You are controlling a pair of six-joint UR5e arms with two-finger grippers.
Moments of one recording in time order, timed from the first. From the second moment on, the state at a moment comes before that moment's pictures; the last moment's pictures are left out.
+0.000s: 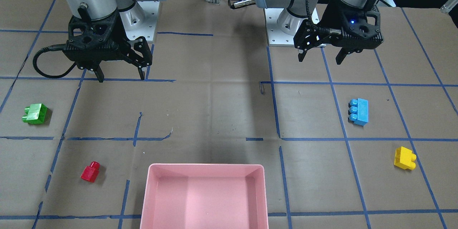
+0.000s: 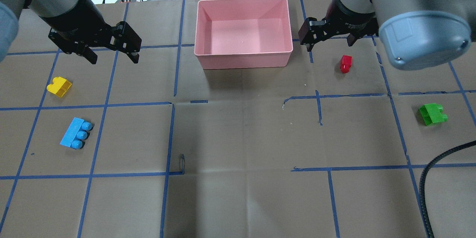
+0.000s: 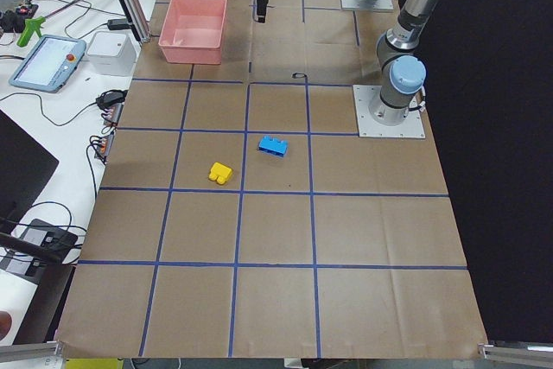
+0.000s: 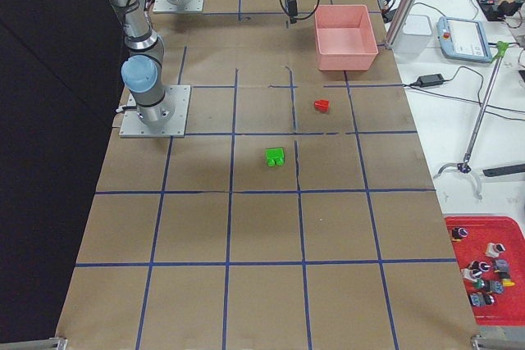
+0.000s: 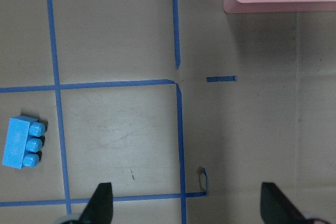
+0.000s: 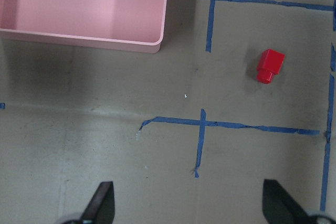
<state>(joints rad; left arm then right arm) -1.51 -1.53 -1.58 -1.57 1.55 0.11 1.65 -1.57 1.66 -1.85 -1.57 -0.02</state>
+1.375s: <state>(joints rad) -0.89 -1.65 -1.64 -1.46 1.54 1.01 1.50 -1.54 1.68 -1.85 -1.58 -0.22</state>
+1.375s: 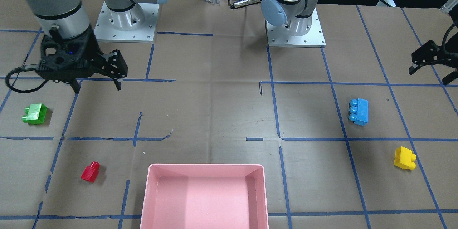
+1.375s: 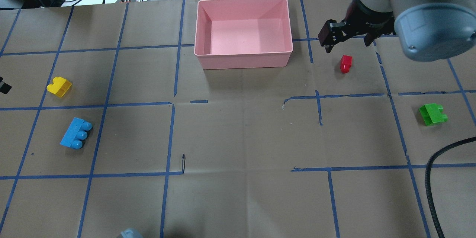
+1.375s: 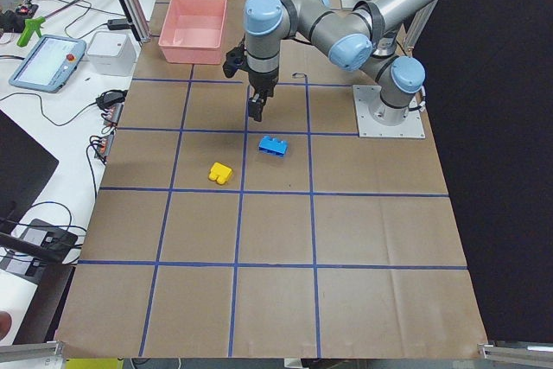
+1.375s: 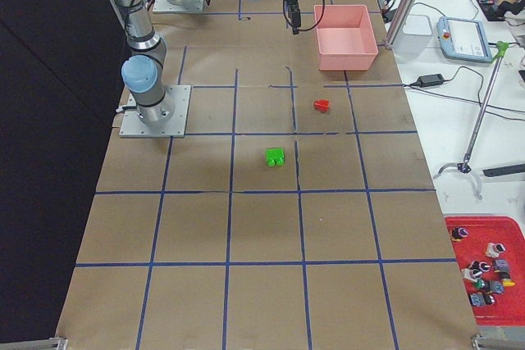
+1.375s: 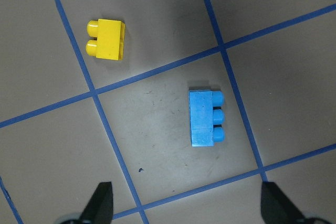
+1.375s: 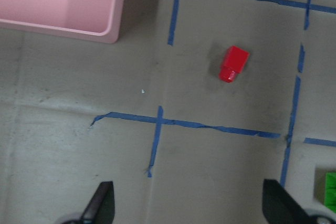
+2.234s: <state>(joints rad) -0.95 -1.78 -1.89 -1.07 1.51 0.84 1.13 -1.54 1.91 -2.12 -1.57 -0.68</state>
